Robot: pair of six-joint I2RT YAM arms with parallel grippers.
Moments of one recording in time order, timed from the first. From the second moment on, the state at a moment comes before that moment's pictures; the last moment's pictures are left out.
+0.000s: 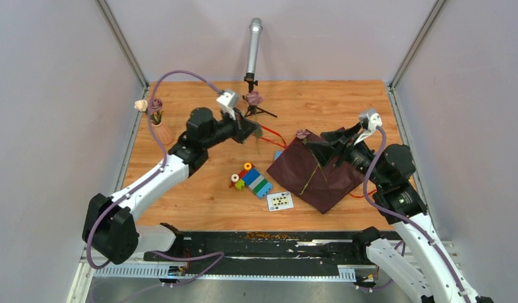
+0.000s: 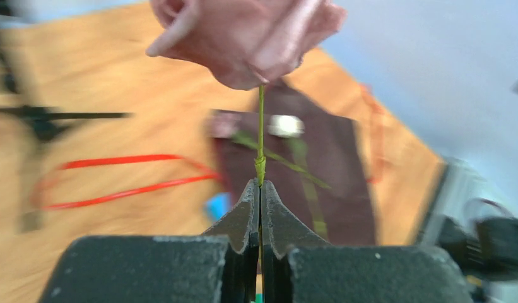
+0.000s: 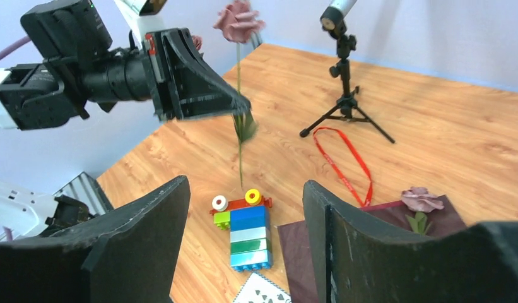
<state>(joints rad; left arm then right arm) -0.60 1.30 0.93 0.27 0.40 -0.37 0.40 0.68 0.81 -0.08 -0.41 0.34</state>
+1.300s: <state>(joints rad) 0.23 1.31 0.84 0.55 -0.01 0.08 0.40 0.60 0.66 -0.13 -0.10 0.30</state>
